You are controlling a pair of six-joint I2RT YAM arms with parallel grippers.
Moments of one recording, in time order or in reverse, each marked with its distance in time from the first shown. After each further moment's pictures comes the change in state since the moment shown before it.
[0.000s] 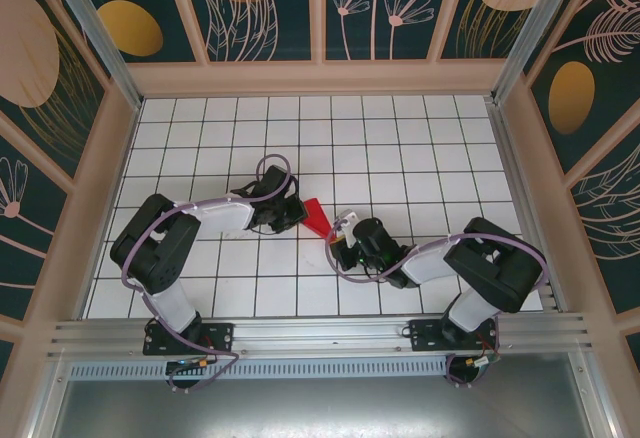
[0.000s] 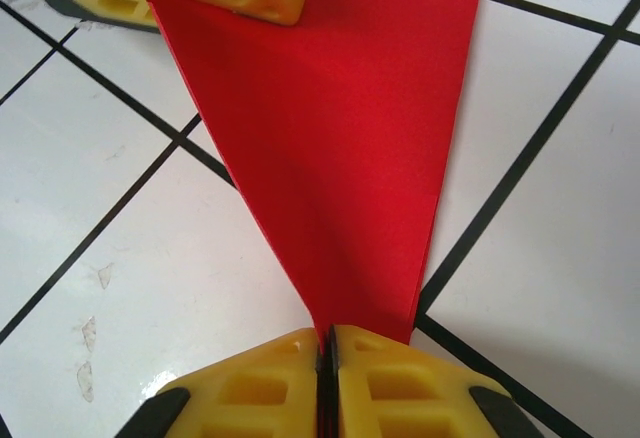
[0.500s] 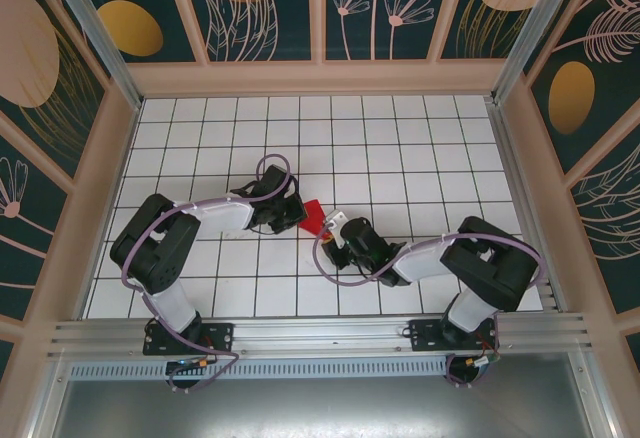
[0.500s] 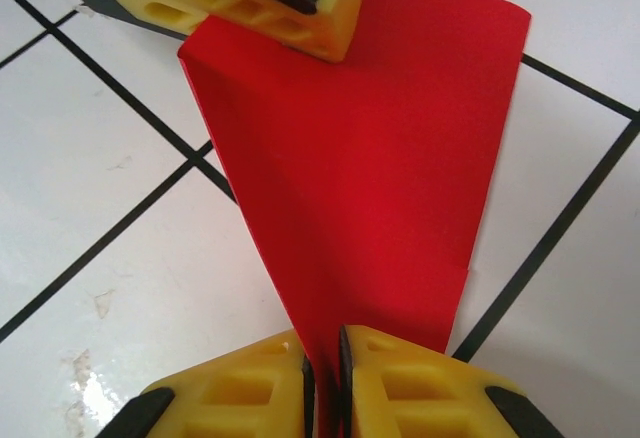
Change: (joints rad) left arm 0.000 0.000 0.000 0.001 0.011 -0.001; right arm 0.062 0.029 0.089 -0.089 0.114 -0.105
